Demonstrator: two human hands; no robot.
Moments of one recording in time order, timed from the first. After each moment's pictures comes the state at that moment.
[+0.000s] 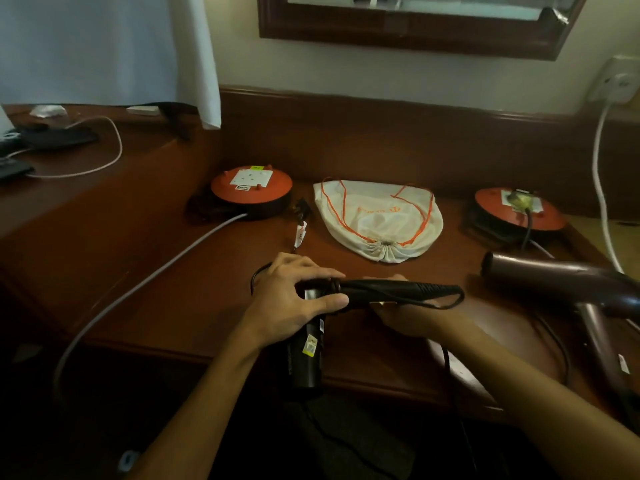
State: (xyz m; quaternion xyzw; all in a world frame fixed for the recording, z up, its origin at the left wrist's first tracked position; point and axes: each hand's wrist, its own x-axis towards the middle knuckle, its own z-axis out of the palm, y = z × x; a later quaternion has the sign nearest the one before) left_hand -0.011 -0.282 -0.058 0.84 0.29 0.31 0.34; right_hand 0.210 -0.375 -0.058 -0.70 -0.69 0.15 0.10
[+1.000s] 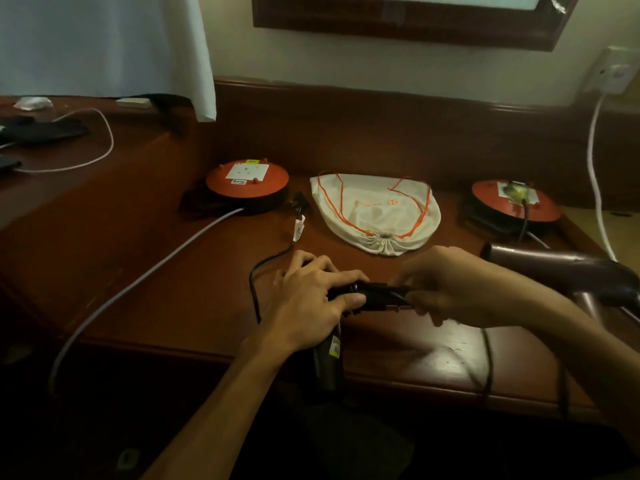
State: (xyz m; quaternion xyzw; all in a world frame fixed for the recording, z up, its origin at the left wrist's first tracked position) left_hand 0.007 -0.306 -0.054 0.90 0.30 0.23 0.20; right_hand 0.204 -0.424 0.037 -0.70 -0.67 0.22 0.07
